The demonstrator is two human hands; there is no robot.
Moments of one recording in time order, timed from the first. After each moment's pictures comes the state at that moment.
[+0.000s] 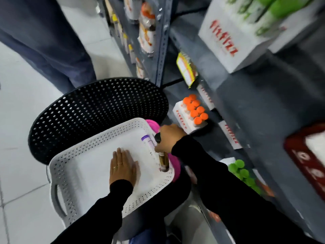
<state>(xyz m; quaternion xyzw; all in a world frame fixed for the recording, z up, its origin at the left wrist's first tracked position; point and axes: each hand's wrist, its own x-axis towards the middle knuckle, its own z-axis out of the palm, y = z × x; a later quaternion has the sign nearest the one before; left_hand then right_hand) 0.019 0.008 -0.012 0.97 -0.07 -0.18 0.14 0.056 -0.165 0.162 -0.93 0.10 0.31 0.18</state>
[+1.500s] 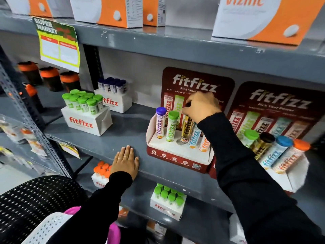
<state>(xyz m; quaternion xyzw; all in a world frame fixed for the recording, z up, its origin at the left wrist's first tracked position) -0.013 -0.254 0.164 0.86 -0.50 -0.02 0.08 -0.194 -0.355 0.396 -0.83 0.52 -0.19 0.09</state>
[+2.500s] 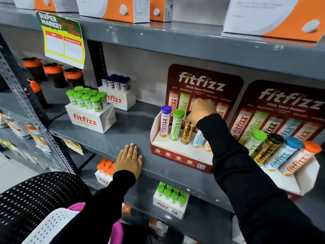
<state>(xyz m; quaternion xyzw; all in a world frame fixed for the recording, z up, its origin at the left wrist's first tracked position) -0.014 -0.252 0.167 0.86 -0.51 -0.02 0.06 -0.175 -0.376 0.366 -0.81 0.56 -0.14 0.12</state>
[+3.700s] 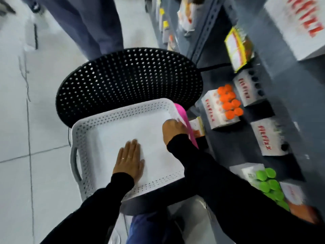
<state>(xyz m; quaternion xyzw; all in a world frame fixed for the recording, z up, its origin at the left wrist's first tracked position) -0.020 0.068 -0.057 0.97 -0.13 -0.18 0.04 0.068 -0.097 0.044 -0.96 0.05 0.27 0.00</state>
